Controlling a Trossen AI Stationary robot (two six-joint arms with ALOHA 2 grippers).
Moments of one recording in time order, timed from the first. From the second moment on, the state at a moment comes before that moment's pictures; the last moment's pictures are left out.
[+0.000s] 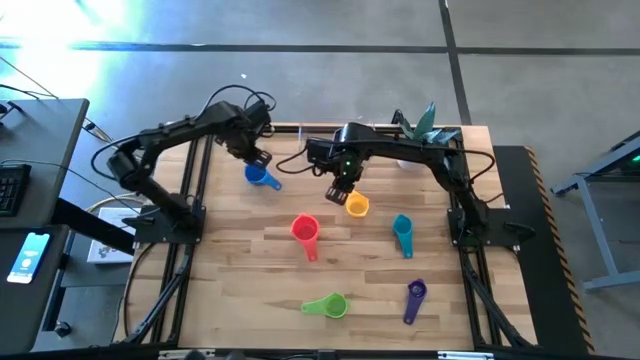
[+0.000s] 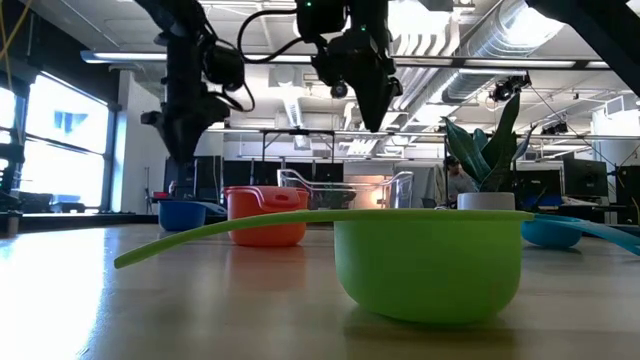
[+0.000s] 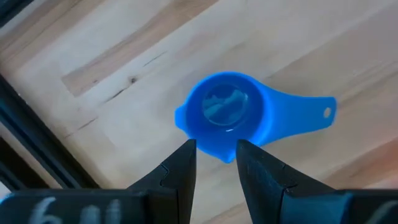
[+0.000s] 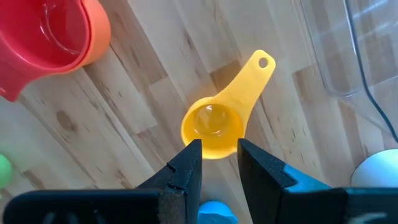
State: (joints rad) left arm 0.72 1.55 1.20 -1.15 -0.06 -0.28; right arm -0.21 2.13 2.14 -1.55 -0.03 0.24
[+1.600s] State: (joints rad) left arm 0.76 1.80 1.21 -1.11 -0.06 -0.07; right arm -0.21 2.13 2.14 -1.43 -0.03 0.32
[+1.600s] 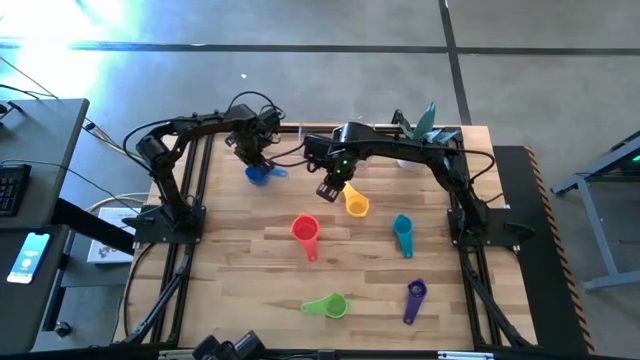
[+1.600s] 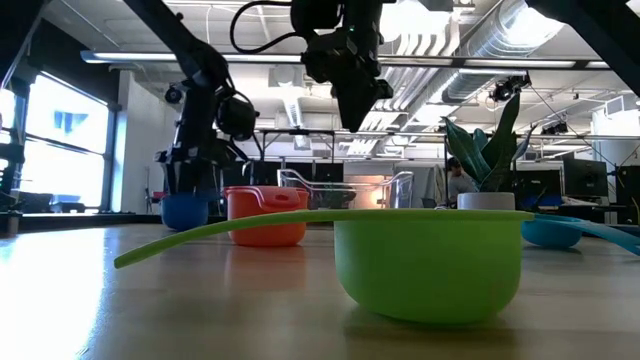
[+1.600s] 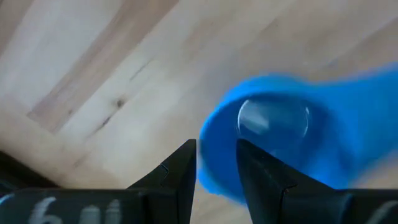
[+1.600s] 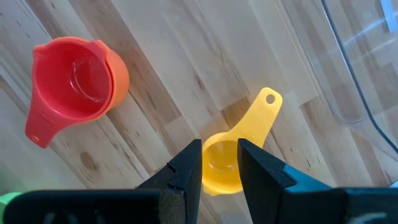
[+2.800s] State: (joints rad) left arm 0.75 1.80 1.25 -1.05 -0.09 -0.07; right arm -0.22 2.13 2.15 -1.40 -0.03 0.31
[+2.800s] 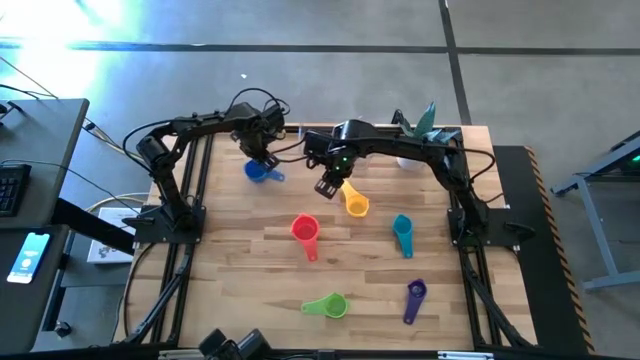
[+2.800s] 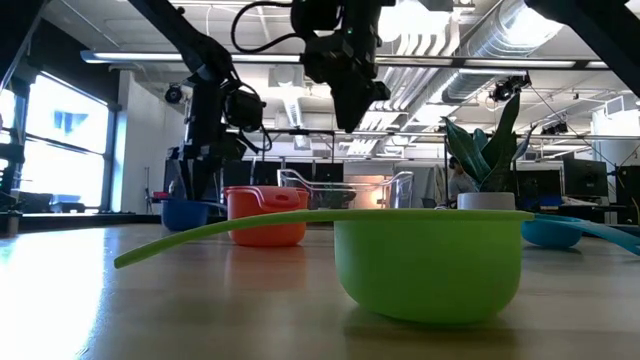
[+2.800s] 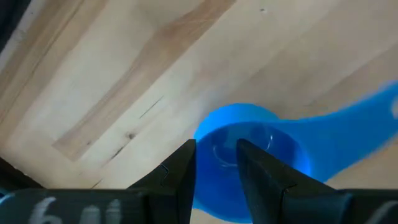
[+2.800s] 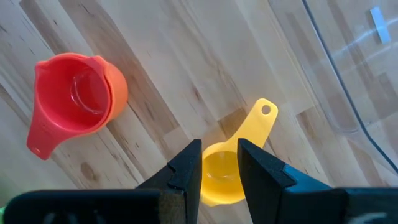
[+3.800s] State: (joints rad) left arm 0.79 1.80 1.25 -1.12 -0.13 -0.04; right arm -0.22 2.13 2.15 -1.38 -0.03 0.31
